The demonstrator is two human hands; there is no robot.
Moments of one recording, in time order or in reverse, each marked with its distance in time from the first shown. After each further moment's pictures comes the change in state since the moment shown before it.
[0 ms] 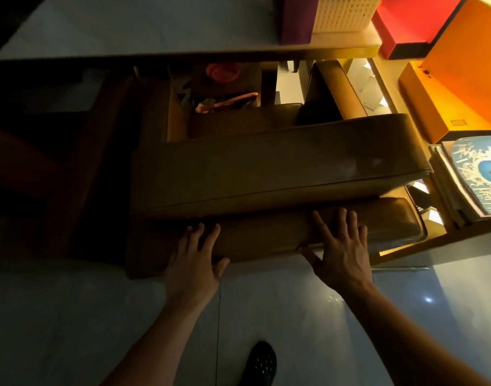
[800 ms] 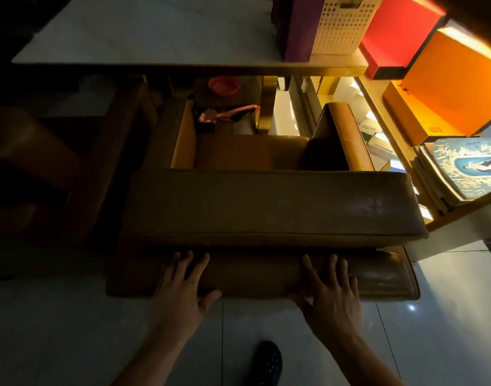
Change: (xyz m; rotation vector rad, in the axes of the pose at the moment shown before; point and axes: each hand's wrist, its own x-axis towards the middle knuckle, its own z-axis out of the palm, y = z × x) left_hand -0.101 -0.106 0.008 -0.043 -0.015 0.049; right_hand -0.147 -0.097 0.025 -0.051 -0.092 0.107
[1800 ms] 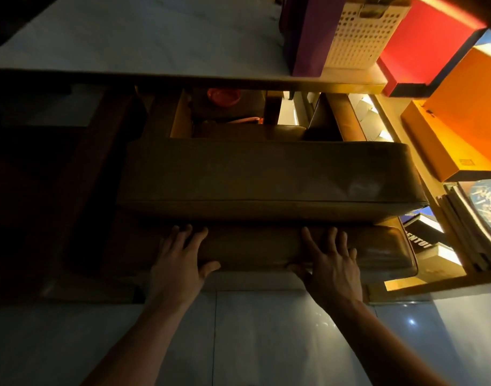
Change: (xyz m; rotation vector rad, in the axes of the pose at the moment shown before) left_hand 0.198 0.021 -0.025 -0.090 0.129 0.004; right_hand 0.206 -0.009 -0.048 -0.033 0.065 -0.068
